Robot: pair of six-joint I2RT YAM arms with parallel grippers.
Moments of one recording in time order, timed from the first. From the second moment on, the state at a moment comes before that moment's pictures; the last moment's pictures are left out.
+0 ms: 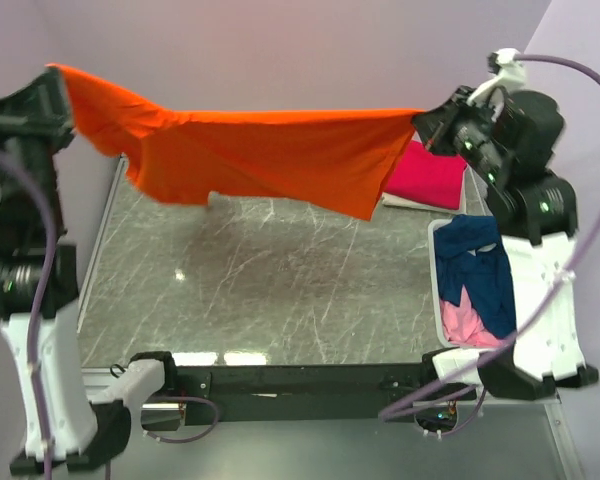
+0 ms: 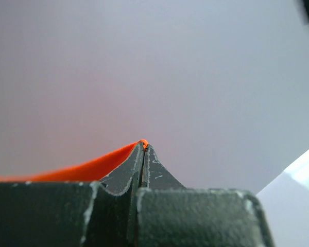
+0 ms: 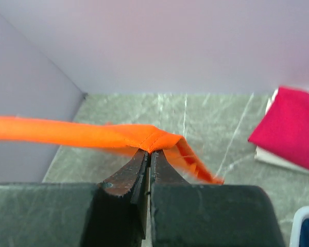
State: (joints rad) left arm 0.05 1.04 1.76 -0.26 -0.13 -0.89; right arm 0.21 1.33 2.01 -0.82 -0.12 0.35
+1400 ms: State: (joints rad) left arm 0.05 1.14 1.75 -0.27 -0.05 -0.71; right arm 0.24 1.53 2.04 -0.72 -0.06 0.38
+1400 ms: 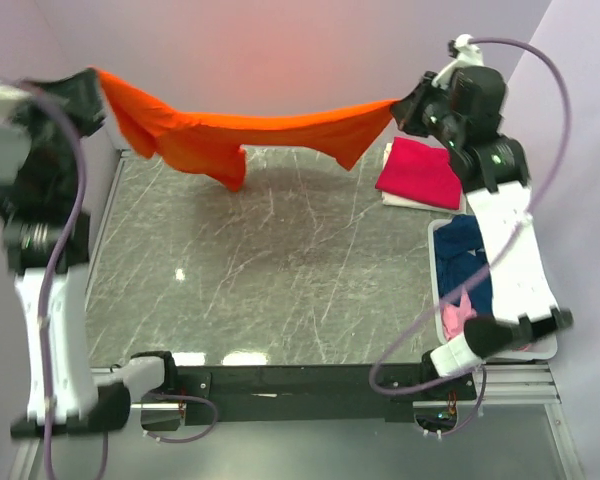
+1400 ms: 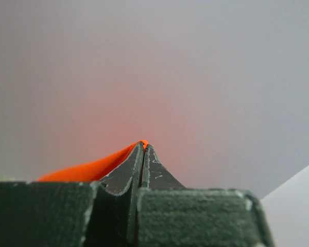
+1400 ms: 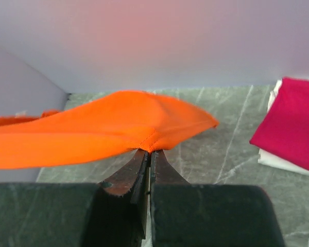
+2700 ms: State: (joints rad) left arm 0.02 2.18 1.89 -0.38 0.10 -0.61; right arm 0.16 2.18 1.95 -0.59 0.03 0.37
